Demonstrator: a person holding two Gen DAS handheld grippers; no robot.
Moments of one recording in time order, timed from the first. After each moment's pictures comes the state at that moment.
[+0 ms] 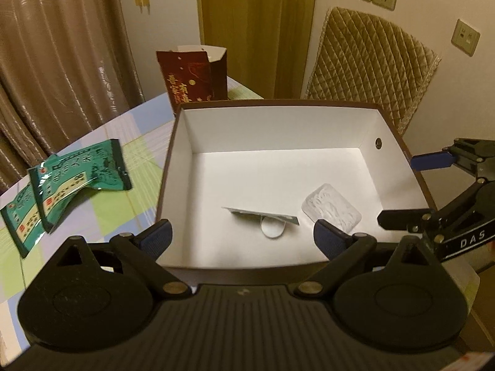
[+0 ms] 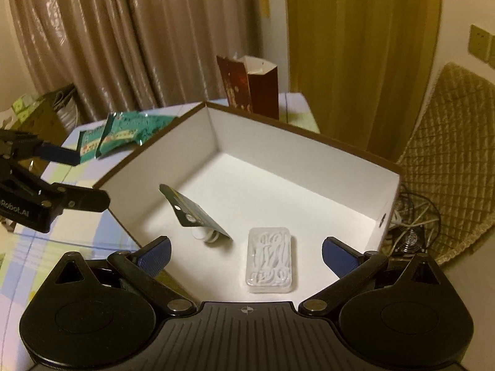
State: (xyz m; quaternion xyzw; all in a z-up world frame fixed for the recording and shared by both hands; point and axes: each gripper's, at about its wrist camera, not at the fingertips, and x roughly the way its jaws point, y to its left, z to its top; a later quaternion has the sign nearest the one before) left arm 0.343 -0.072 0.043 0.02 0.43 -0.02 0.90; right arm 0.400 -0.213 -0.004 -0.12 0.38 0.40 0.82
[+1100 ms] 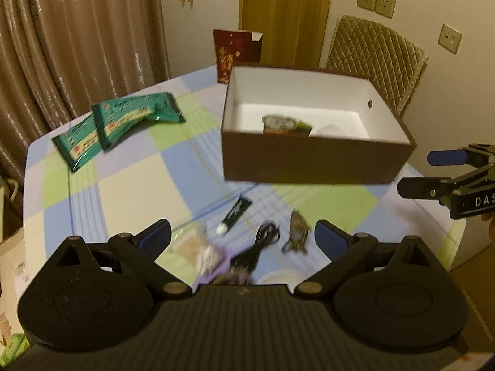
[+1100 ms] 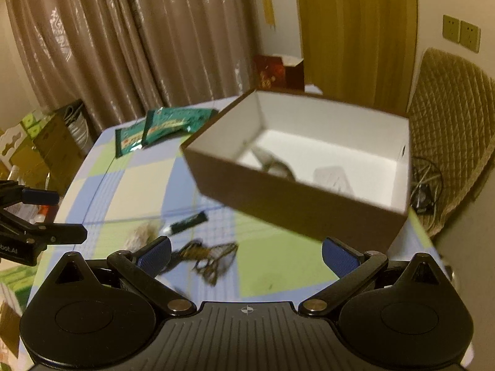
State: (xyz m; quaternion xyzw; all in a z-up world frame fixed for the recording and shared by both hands) left arm 0.140 -0.018 0.048 -0.01 0.42 0.01 0.91; right arm 0.224 -0.218 0.002 -0.08 0.38 0.38 0.84
